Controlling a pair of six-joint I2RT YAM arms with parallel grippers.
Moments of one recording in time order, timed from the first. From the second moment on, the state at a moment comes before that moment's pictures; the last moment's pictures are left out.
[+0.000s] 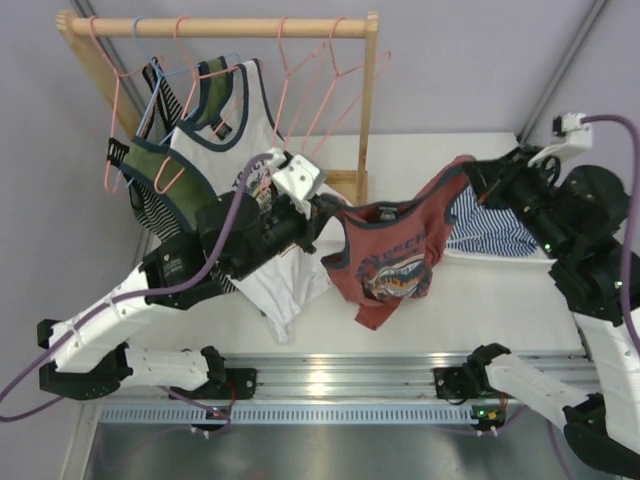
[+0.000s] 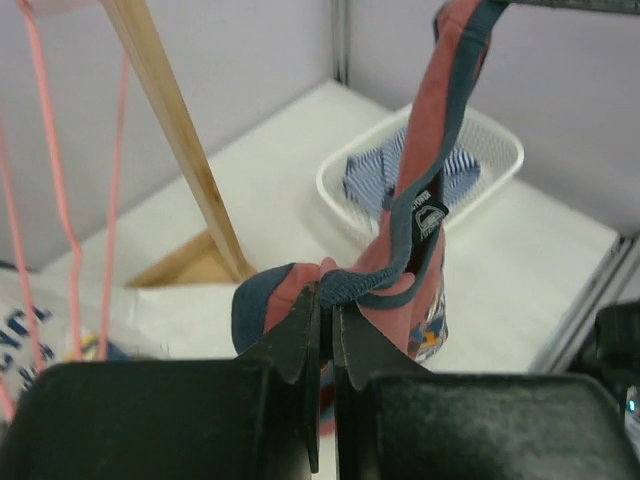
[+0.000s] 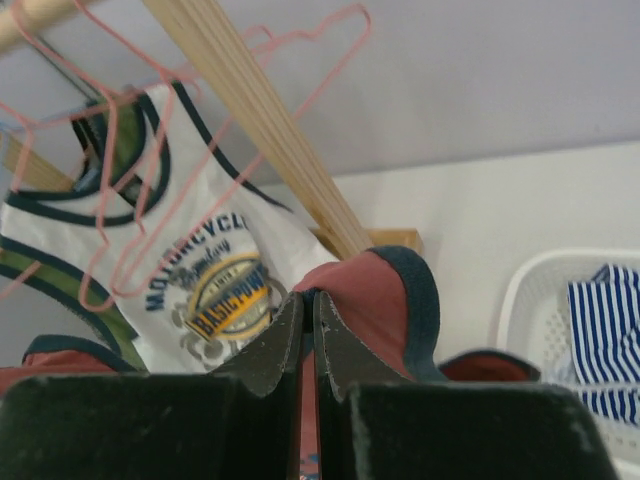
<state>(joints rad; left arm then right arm) -1.17 1.17 1.67 -0.53 -0.37 0.01 0.43 0.94 1.64 -0.70 0.11 0.44</state>
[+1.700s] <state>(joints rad) -1.11 1.00 0.97 -0.47 -0.14 -0.49 0.73 0.91 0.78 -0.51 0.37 0.68</state>
